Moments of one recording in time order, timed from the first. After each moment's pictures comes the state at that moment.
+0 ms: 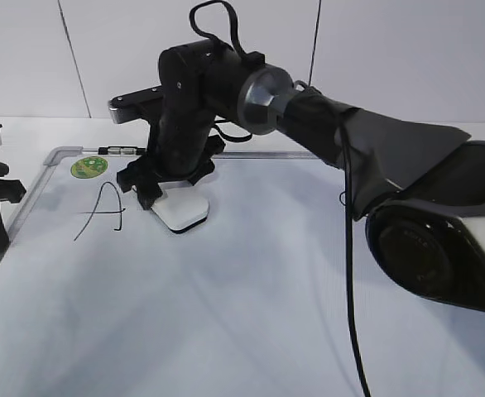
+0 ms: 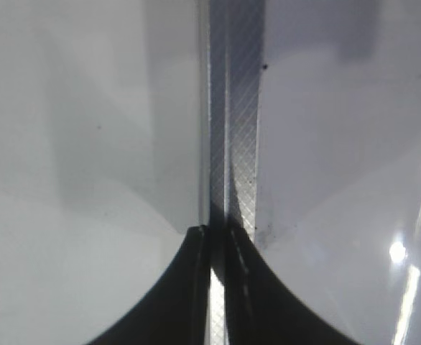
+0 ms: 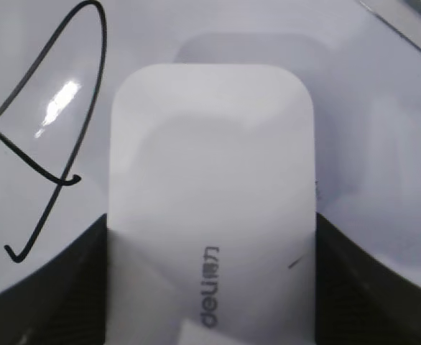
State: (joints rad) left arm 0.03 1.97 -1.26 -0.24 0.96 0.18; right arm 0.69 2.61 -2.47 0.06 1.12 -0.03
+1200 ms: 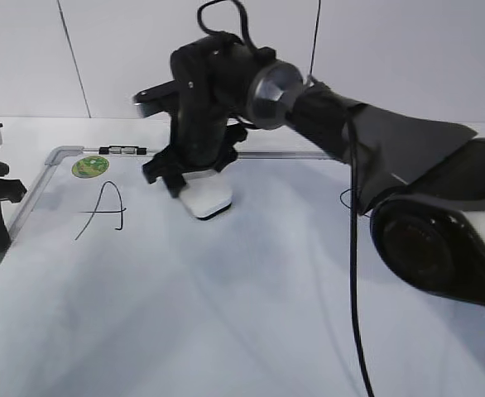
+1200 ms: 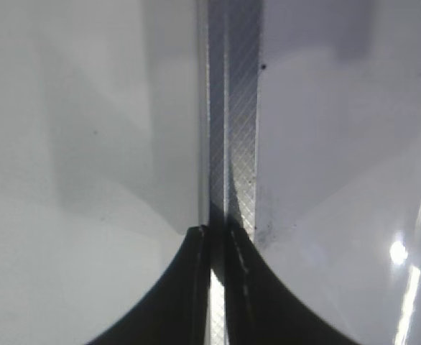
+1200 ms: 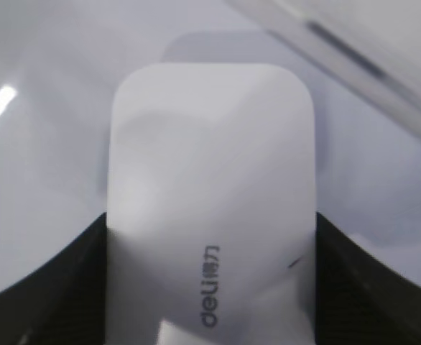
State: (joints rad) left arm 0.03 1.97 -1.26 -0.25 0.95 0.19; right arm 0.66 2.61 -2.48 -0.10 1.14 0.05
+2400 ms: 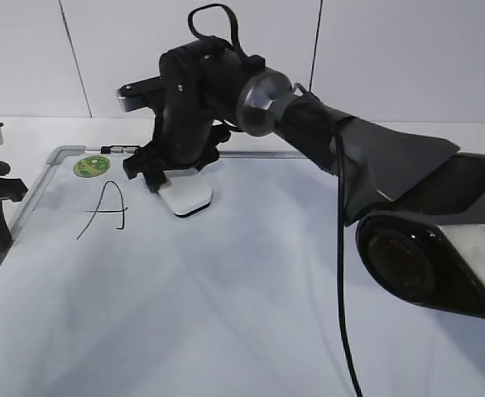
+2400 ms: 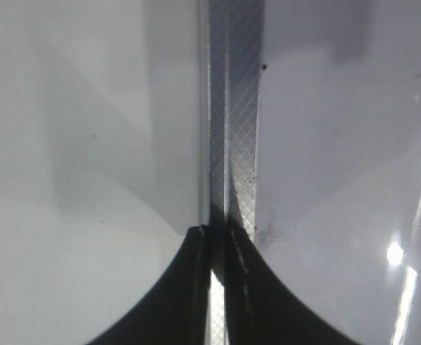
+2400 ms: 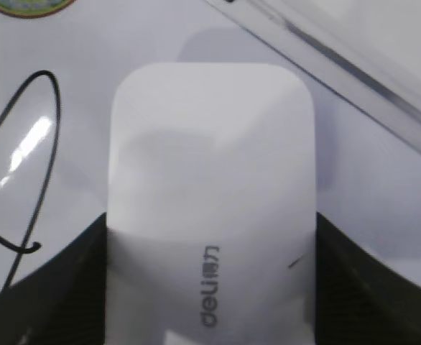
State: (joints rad) left arm 0.03 1.97 -1.26 -0.25 0.95 0.20; right arm 0.67 2.65 -2.57 -0.05 1.10 0.06
